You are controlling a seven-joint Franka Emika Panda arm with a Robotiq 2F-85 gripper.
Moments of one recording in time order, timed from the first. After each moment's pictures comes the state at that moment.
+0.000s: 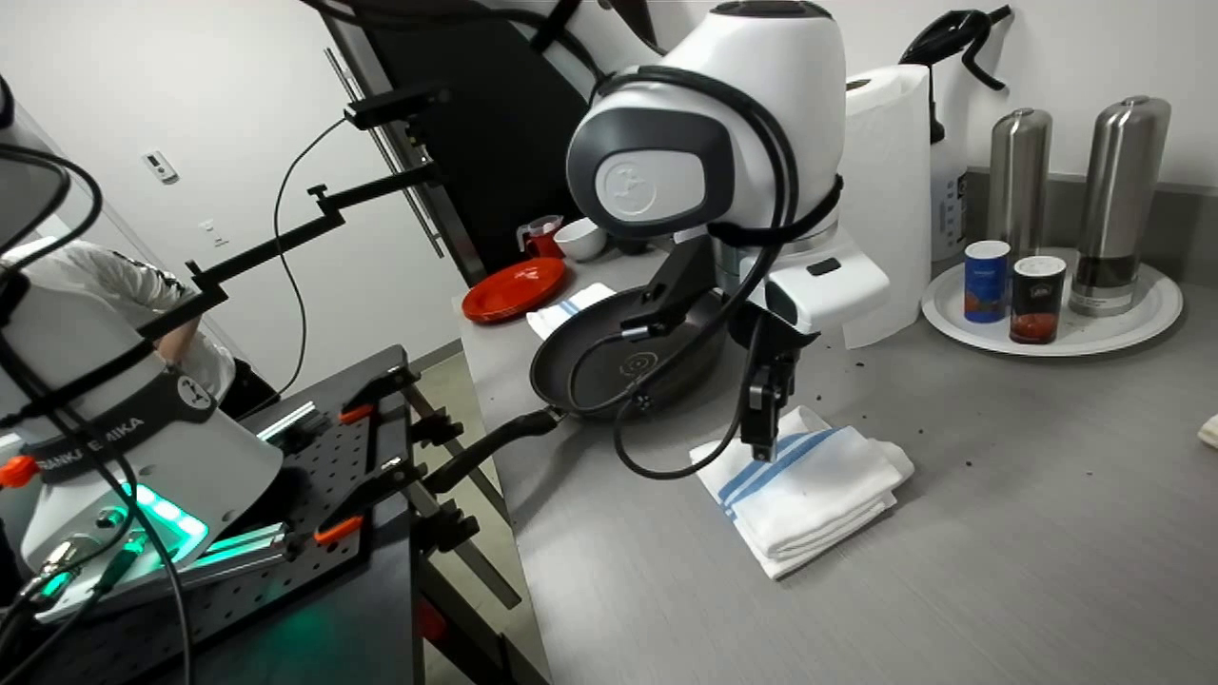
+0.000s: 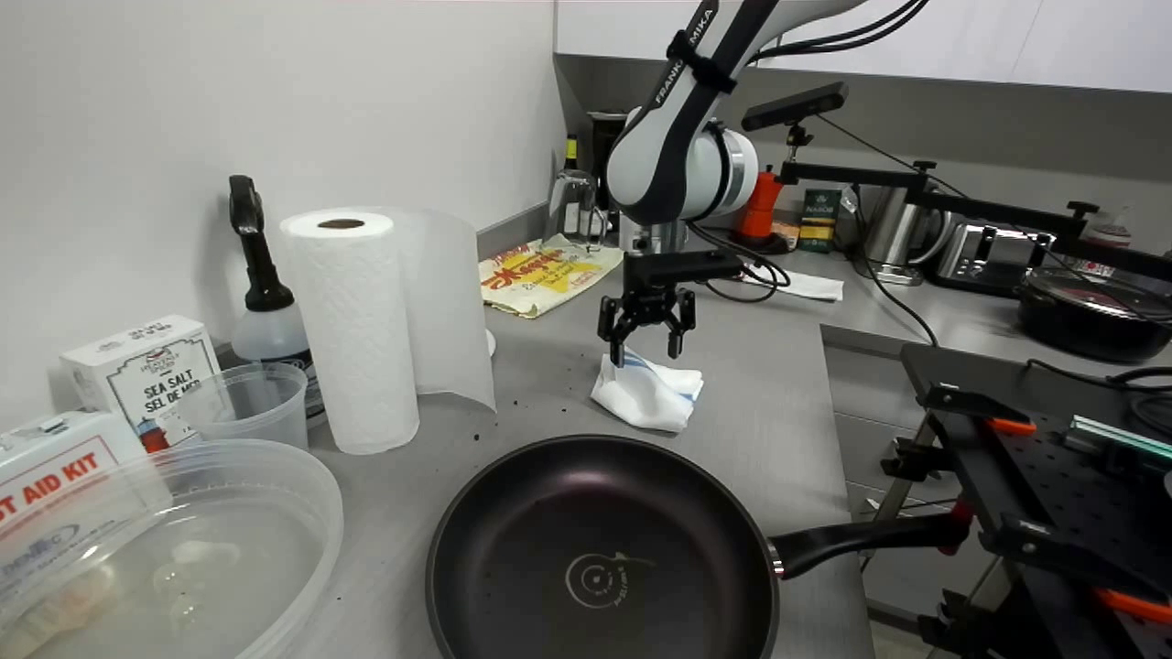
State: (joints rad) arm -0.24 0.82 -0.15 -1.89 0.28 2.56 0.26
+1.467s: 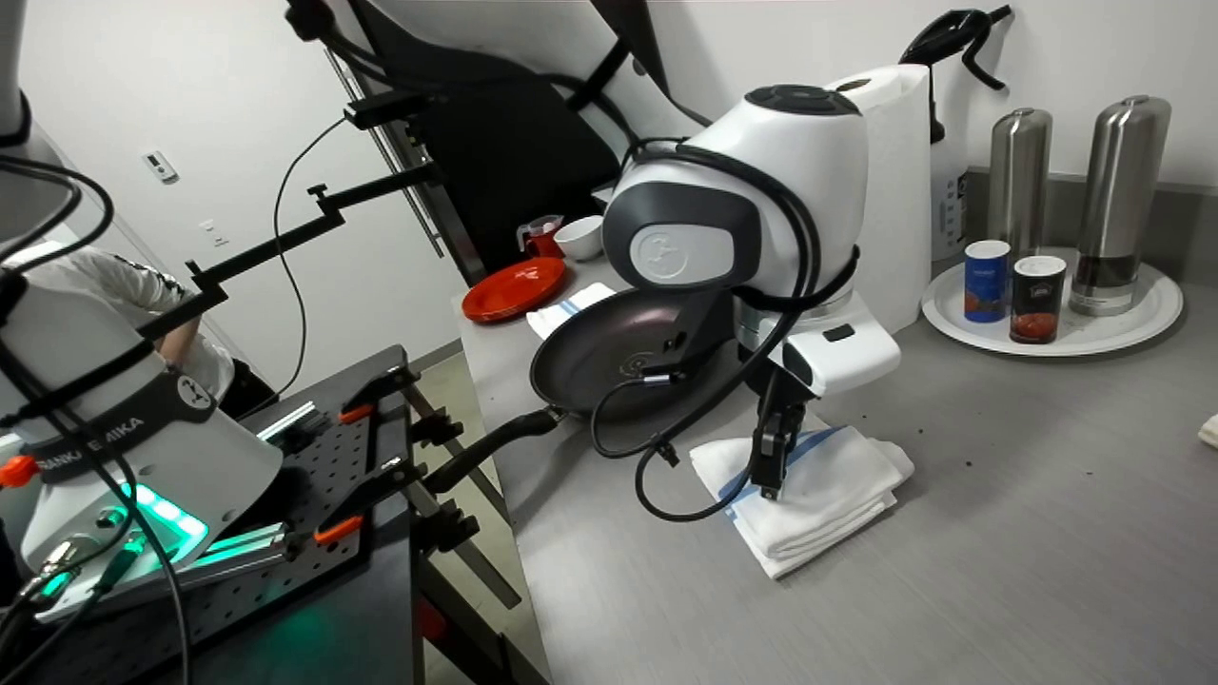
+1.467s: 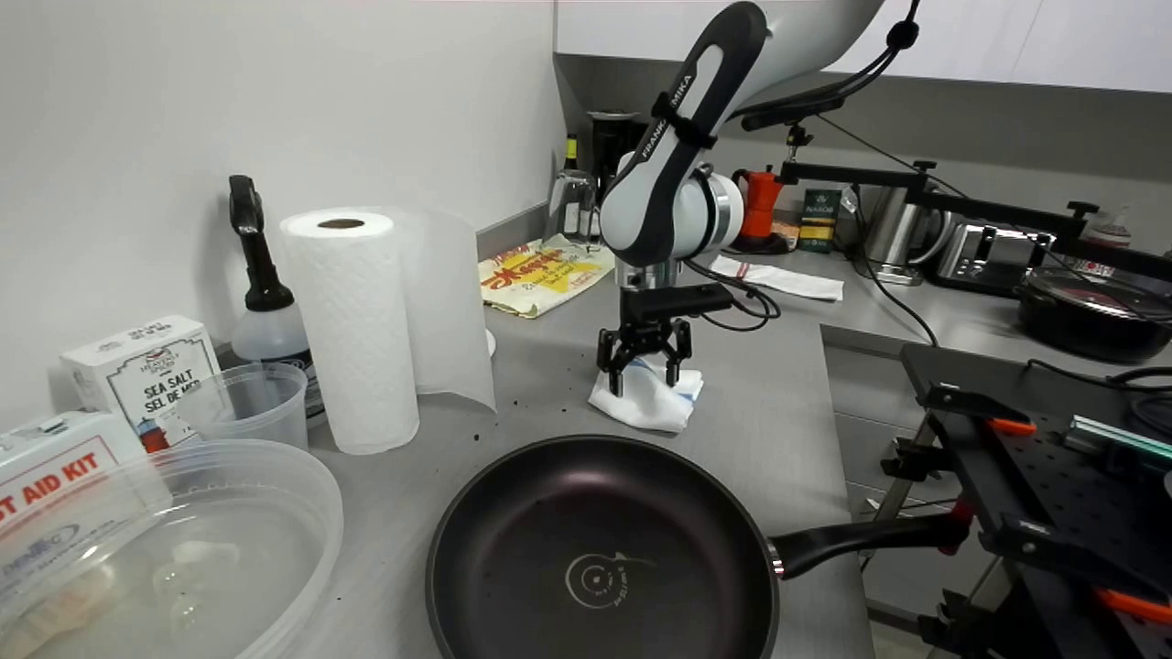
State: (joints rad) arm -0.26 0.95 -0.13 -1.79 0.28 2.56 0.27
